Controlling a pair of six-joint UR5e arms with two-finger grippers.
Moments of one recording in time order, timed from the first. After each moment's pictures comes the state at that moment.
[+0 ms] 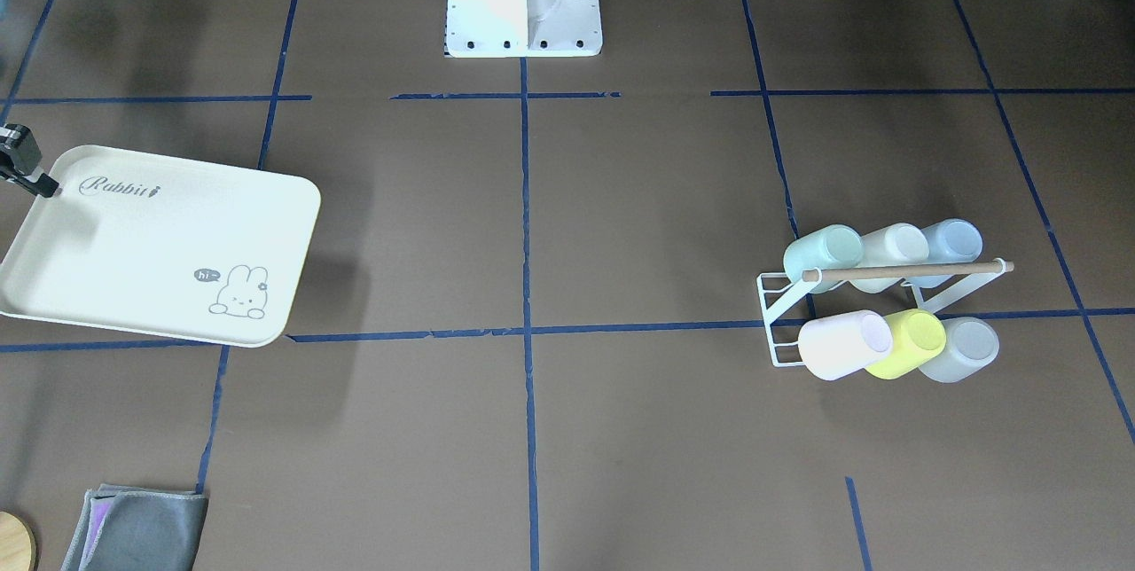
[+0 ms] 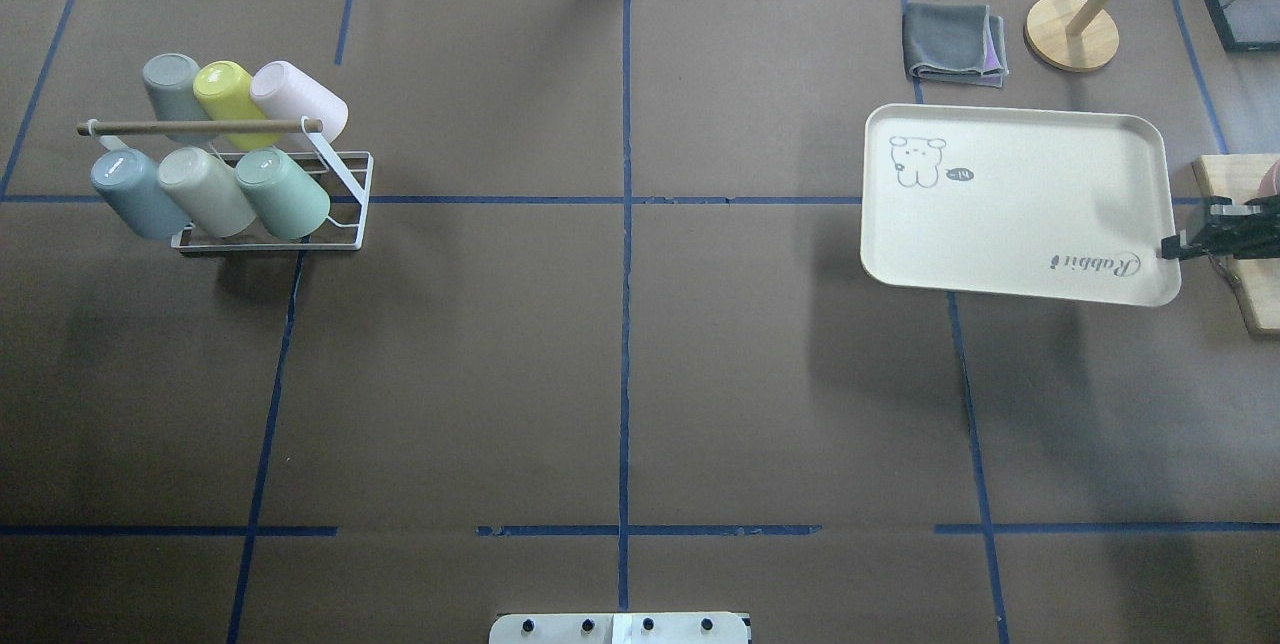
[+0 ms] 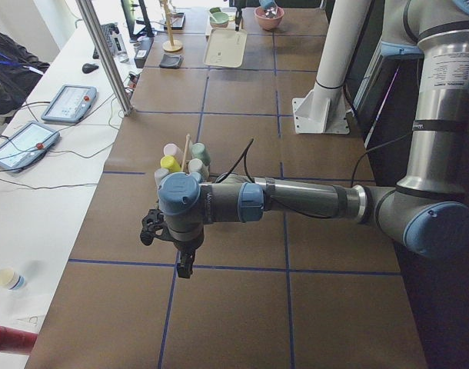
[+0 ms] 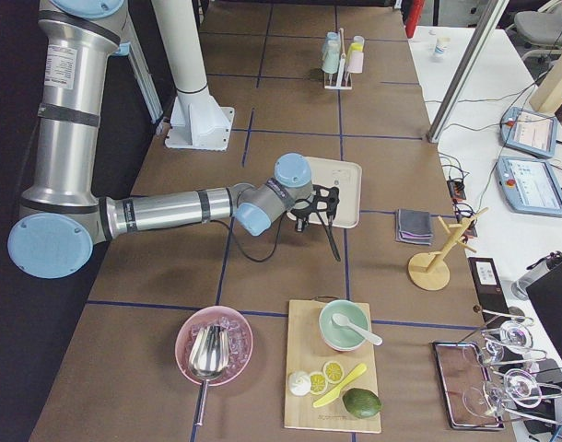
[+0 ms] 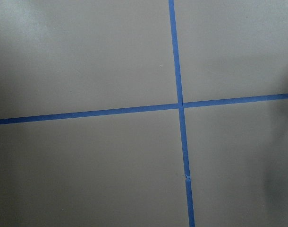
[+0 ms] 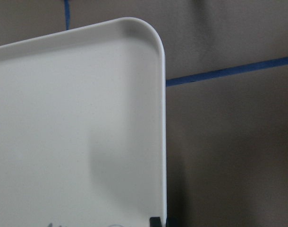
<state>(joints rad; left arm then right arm) -1.68 -1.61 -1.63 -1.45 -2.35 0.18 1.15 -1.69 1.86 -0.95 2.37 1.01</state>
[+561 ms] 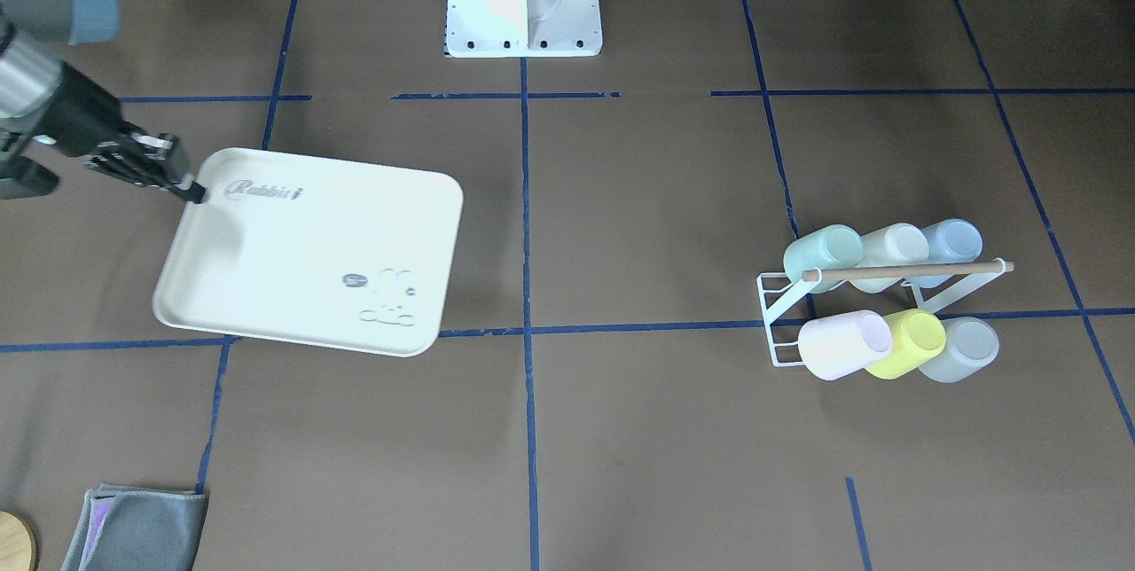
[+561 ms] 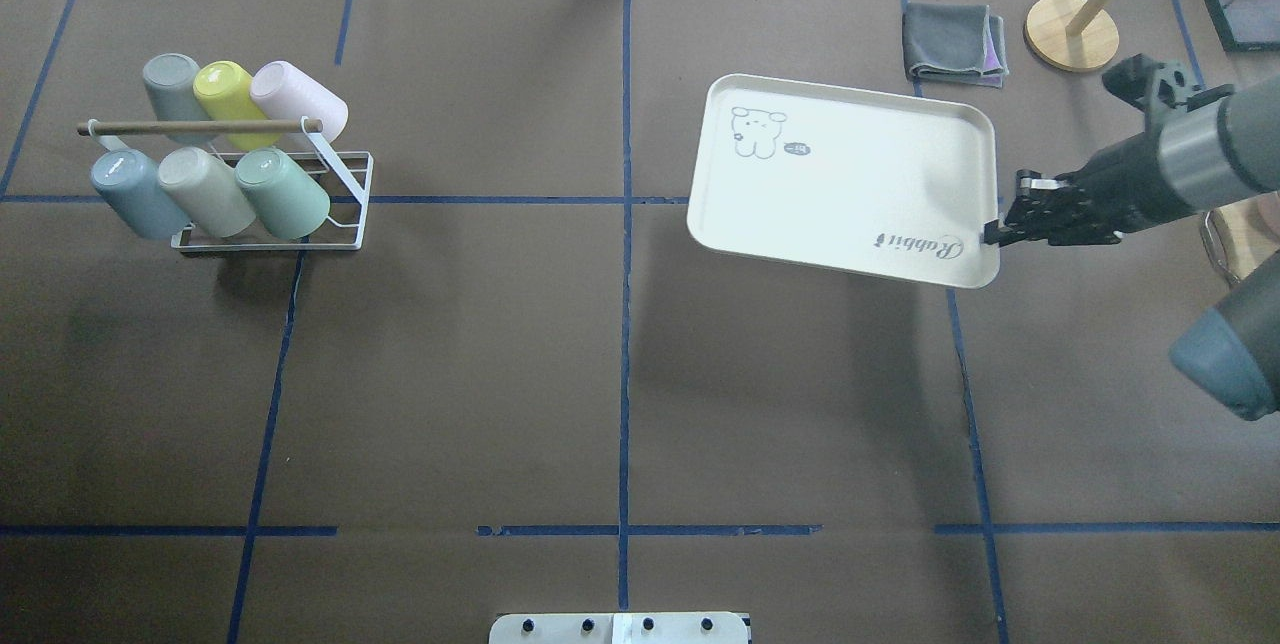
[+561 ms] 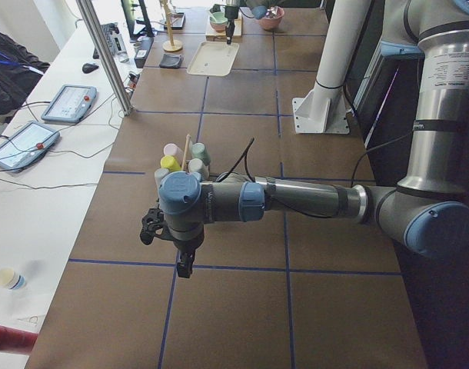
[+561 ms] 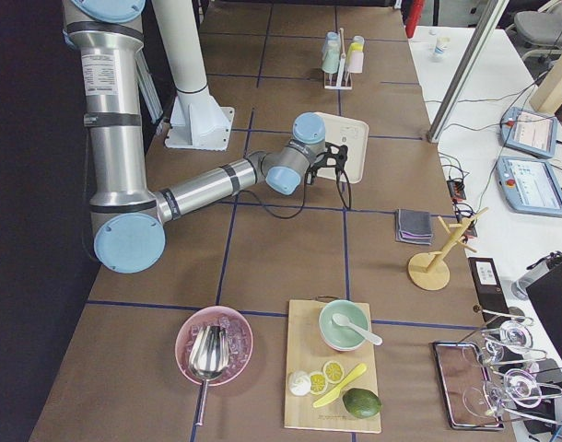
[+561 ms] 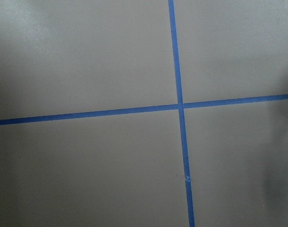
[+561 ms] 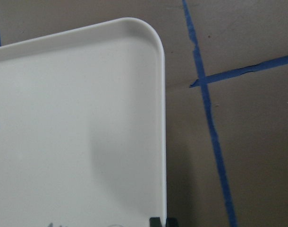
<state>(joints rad) -1.68 -1.61 -1.64 -1.45 -2.35 0.18 0.91 -1.48 1.87 -0.95 2.28 1.33</state>
